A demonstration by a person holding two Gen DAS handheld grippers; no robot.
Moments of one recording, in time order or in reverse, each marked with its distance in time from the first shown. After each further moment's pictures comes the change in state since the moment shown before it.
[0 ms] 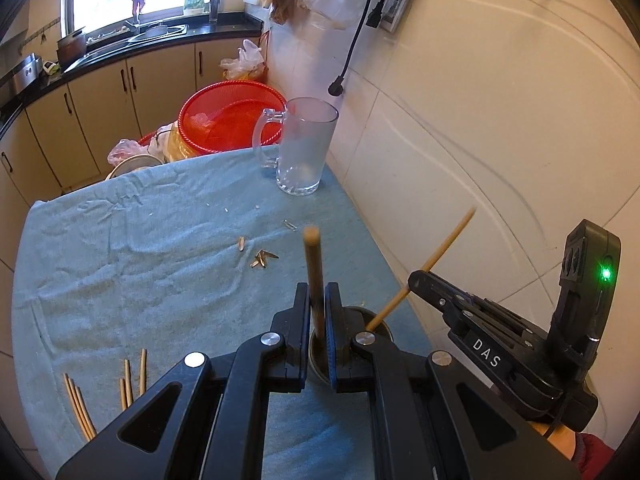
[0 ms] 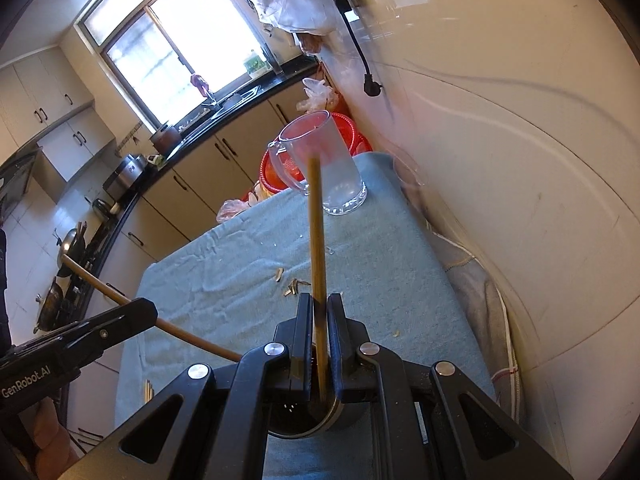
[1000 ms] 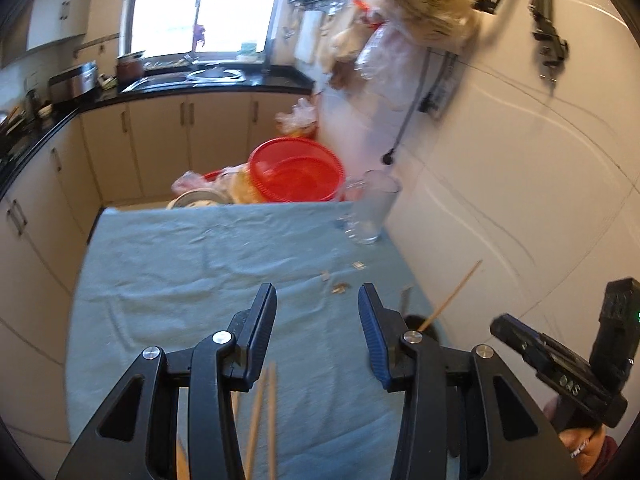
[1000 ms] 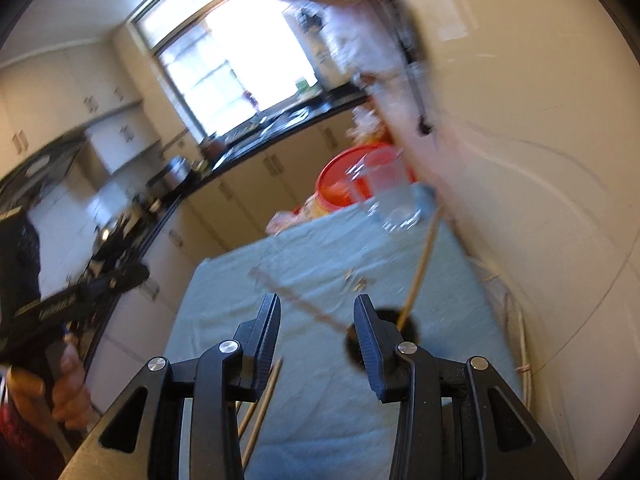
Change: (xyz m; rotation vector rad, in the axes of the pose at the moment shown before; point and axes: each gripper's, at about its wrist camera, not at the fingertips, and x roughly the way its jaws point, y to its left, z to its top) left arm -0.130 0.103 -0.035 -0.099 -0.209 0.083; right arm -0.084 0.083 -0.041 -0.127 -0.069 0.106
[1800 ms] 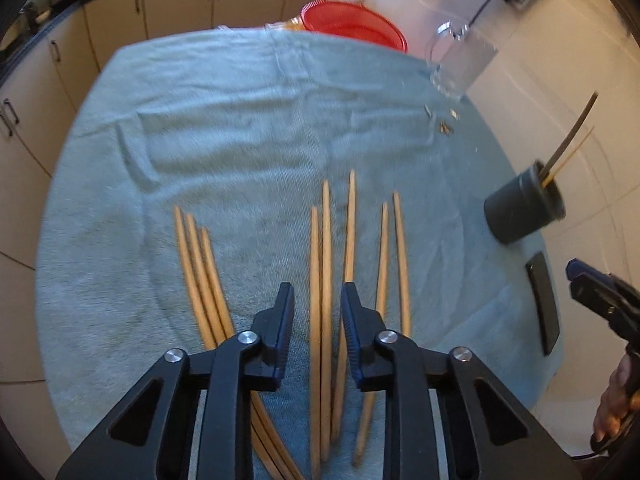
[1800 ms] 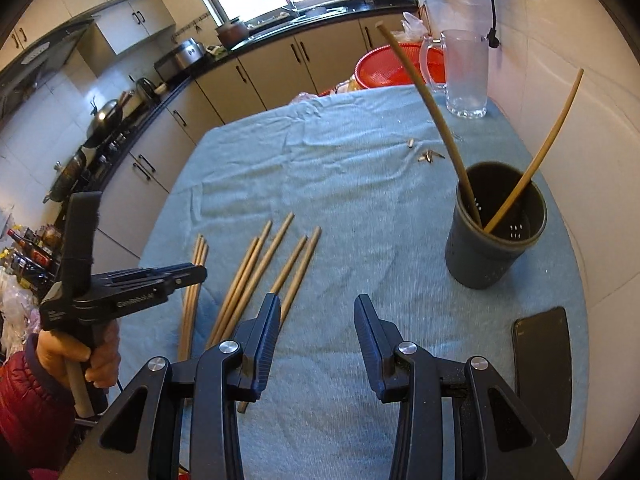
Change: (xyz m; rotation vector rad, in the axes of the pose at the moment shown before) left arm 0.095 0.138 -0.148 -0.060 0.404 0.002; right arm 0.096 0.064 -0.096 -0.141 0.347 -0.038
